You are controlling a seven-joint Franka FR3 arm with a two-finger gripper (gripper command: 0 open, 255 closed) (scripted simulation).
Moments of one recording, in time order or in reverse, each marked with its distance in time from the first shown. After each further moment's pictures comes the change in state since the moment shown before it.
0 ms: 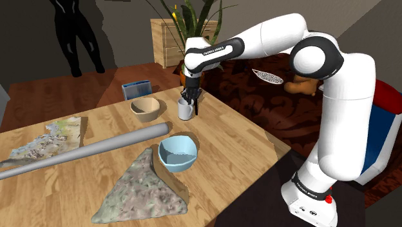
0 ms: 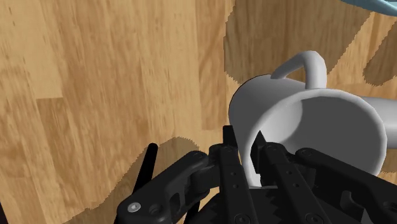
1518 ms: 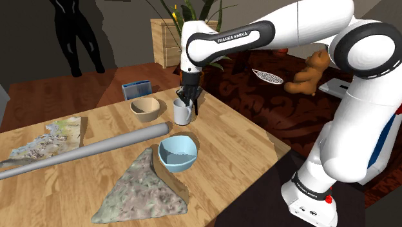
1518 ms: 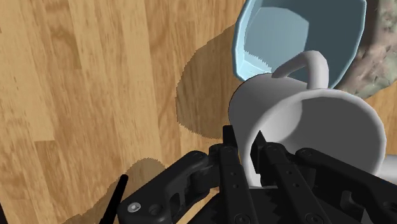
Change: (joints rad) arm 0.113 -0.272 0.073 -0.186 -0.002 -0.071 0.191
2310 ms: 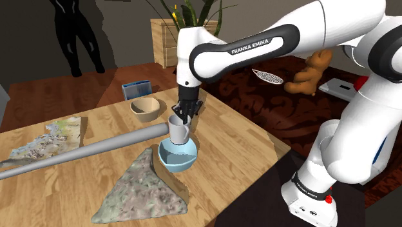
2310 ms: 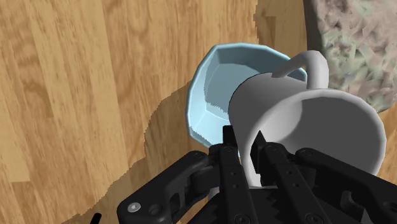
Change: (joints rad) arm 0.095 -0.127 0.089 -0.172 0.019 0.060 0.173
